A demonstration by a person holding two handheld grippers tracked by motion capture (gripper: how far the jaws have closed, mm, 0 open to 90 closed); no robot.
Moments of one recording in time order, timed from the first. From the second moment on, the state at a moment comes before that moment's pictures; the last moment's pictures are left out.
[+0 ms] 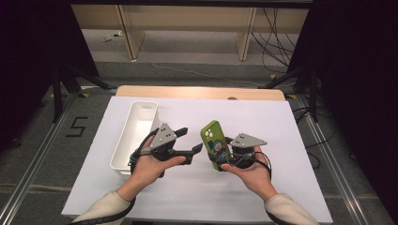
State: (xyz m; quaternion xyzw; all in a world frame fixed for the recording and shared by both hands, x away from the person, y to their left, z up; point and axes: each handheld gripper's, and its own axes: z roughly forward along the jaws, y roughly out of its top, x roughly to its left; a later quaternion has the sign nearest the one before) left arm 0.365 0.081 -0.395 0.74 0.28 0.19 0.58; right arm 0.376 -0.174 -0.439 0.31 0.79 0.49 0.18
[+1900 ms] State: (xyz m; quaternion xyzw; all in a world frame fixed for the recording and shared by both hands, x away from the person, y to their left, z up) left arm 0.375 0.072 -0.399 0.73 0.27 0.05 0.63; right arm 0.372 -0.168 -0.440 0.25 0.81 0.51 0.13
